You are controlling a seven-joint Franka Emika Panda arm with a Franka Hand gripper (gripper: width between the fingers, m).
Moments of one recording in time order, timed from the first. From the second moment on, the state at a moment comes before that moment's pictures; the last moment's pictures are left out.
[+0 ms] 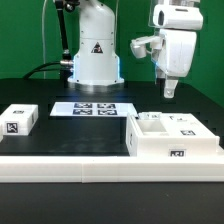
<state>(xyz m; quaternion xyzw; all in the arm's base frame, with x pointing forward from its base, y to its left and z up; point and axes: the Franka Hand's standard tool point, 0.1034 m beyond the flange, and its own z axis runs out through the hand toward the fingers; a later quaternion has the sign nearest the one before) 0.456 0.110 0.082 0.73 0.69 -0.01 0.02</state>
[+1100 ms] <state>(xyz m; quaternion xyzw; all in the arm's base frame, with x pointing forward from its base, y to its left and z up) 0.422 0.115 0.020 0.73 0.68 0.02 -0.02</state>
